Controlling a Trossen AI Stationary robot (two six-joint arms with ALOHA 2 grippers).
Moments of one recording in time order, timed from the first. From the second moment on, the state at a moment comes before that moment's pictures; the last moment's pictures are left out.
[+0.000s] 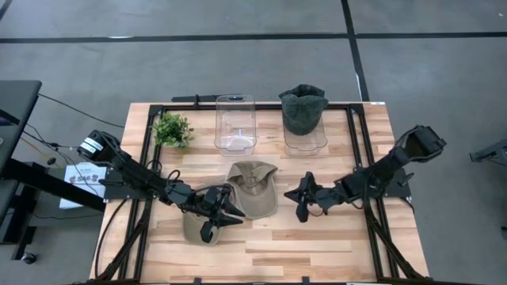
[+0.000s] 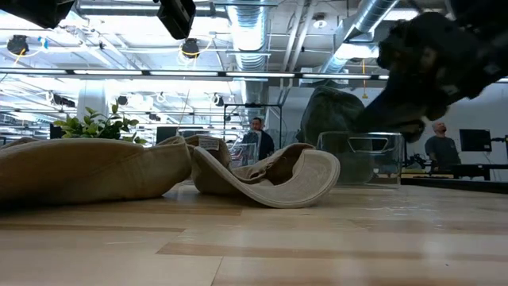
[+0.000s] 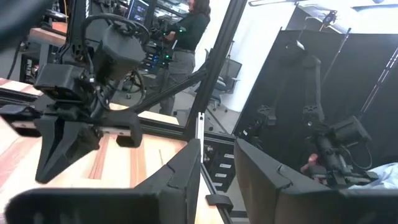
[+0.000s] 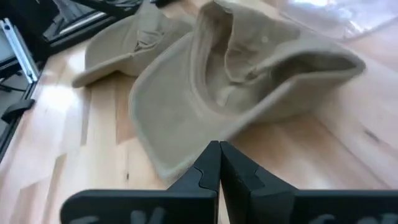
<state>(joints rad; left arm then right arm) -0.50 1.51 0.58 1.02 -0.17 -0.29 0.44 1.45 0.42 0.49 0.49 0.59</state>
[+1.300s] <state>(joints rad) -0.50 1.51 0.58 1.01 -0.17 -0.29 0.36 1.51 0.46 0.45 0.37 0.66</state>
